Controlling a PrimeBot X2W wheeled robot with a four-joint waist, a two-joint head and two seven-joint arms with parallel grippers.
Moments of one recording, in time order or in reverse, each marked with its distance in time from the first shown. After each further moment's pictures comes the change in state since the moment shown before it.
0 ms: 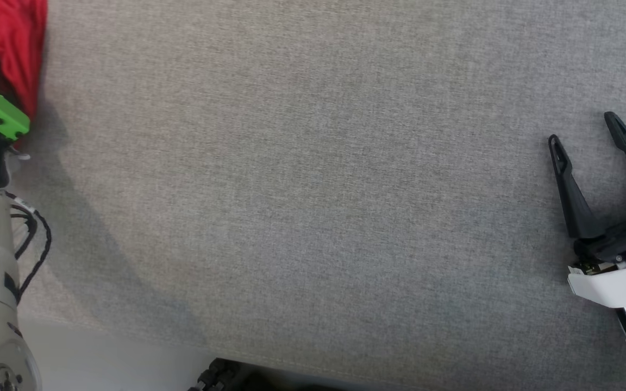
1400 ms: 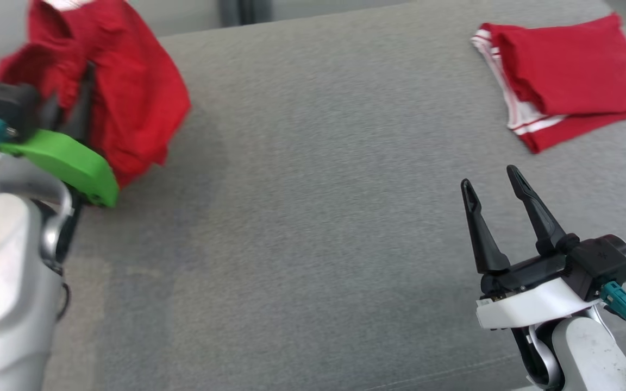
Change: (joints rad) left arm 0.401 0.124 -0.488 -0.768 0.019 -0.056 -0.109; right arm 0.011 0.281 0.092 0.121 0.018 -0.001 0.004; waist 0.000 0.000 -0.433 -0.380
